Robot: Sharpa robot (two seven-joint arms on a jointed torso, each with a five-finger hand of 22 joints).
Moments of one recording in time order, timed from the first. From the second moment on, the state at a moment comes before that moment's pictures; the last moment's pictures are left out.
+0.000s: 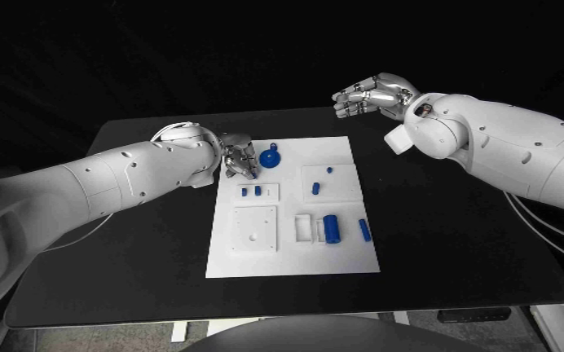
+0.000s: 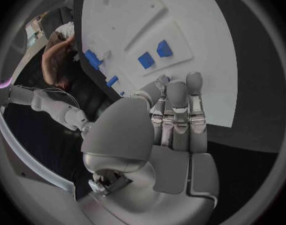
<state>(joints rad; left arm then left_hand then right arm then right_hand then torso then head) 1.23 -0.52 -0.17 1.00 -1.25 0.05 -0.01 1.40 0.01 0.35 -0.15 0.10 1.18 0.10 0.06 0.07 1.28 0.05 0.05 0.06 1.40 -0.04 1.03 0.46 0.11 1.31 -0.06 0.33 1.31 1.21 -0.68 0.07 1.10 -0.51 0.01 0.18 1.13 0.01 0.34 -0.20 0.43 1.08 0.13 0.07 0.07 1.13 0.13 0.07 0.06 1.08 0.14 0.07 0.07 0.02 0.87 0.14 0.07 0.07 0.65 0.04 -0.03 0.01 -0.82</state>
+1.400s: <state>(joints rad) 1.22 -0.52 -0.18 1.00 -1.25 0.09 -0.03 1.41 -0.02 0.38 -0.16 0.09 0.85 0.07 0.06 0.06 1.26 0.05 0.05 0.06 1.38 -0.04 1.03 0.46 0.11 1.29 -0.06 0.35 1.31 1.20 -0.69 0.07 1.10 -0.51 0.01 0.17 1.13 0.01 0.34 -0.20 0.44 1.08 0.13 0.07 0.07 1.13 0.13 0.07 0.06 1.08 0.14 0.07 0.07 0.02 0.87 0.14 0.07 0.07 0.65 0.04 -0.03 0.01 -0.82</state>
